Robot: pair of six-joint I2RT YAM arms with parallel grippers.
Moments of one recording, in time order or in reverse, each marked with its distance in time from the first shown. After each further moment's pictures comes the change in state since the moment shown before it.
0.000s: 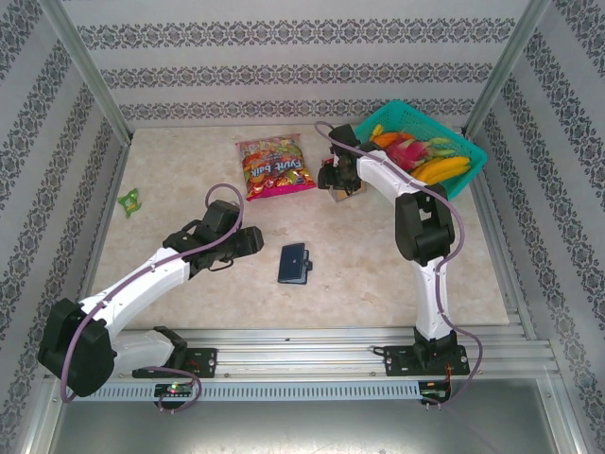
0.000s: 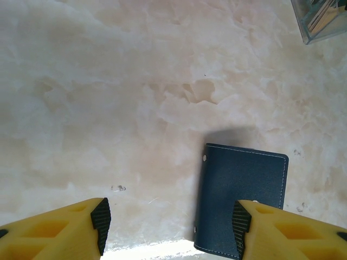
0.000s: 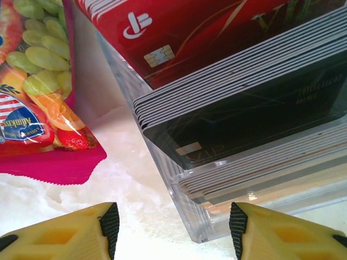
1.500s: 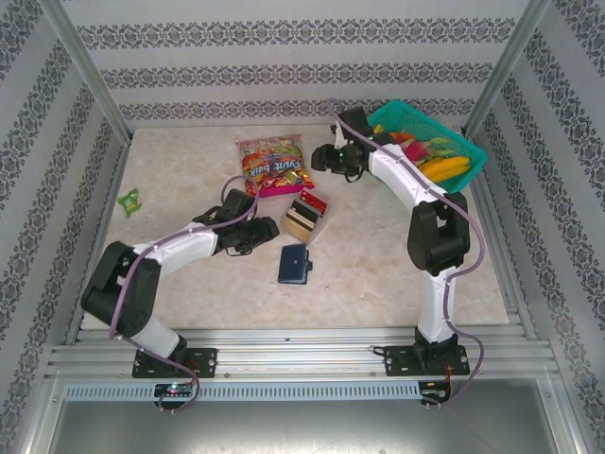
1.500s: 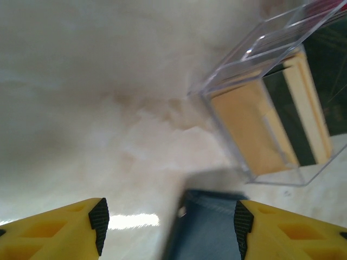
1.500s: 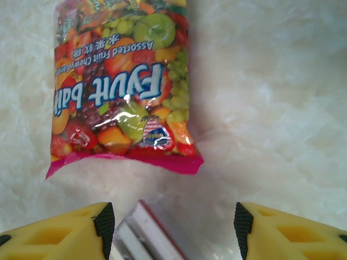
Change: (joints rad) left arm 0.066 0.403 0.099 0.250 0.215 -0.186; right arm -0.019 -0.121 0.018 0.055 -0.208 0.043
